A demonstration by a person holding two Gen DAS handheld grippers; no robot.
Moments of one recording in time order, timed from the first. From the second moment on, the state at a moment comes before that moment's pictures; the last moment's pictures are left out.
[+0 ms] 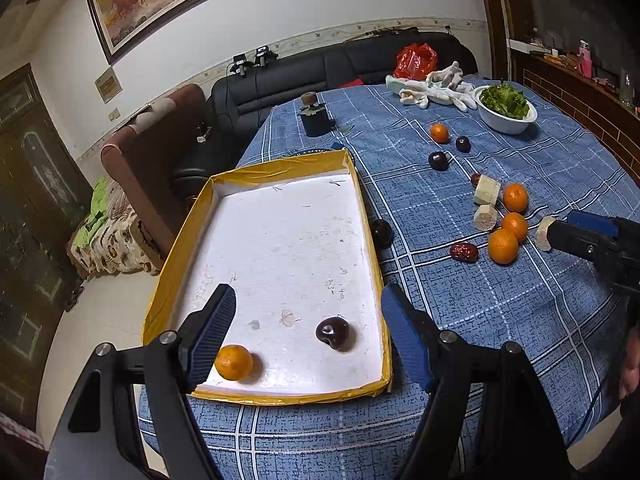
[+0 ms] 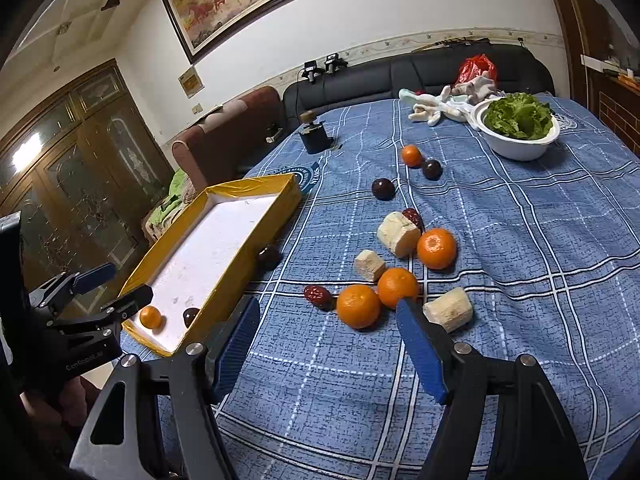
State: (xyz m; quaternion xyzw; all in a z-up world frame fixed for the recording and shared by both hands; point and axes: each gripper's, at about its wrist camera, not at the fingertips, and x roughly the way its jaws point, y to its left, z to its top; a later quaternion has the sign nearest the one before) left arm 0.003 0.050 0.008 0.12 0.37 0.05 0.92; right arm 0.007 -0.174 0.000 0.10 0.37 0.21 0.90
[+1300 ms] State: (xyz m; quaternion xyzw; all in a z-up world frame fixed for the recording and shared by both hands) left arm 0.077 -0.025 -0.043 0.09 0.45 -0.12 0.88; right arm 0.065 -0.213 -0.062 0.09 0.45 0.12 0.88
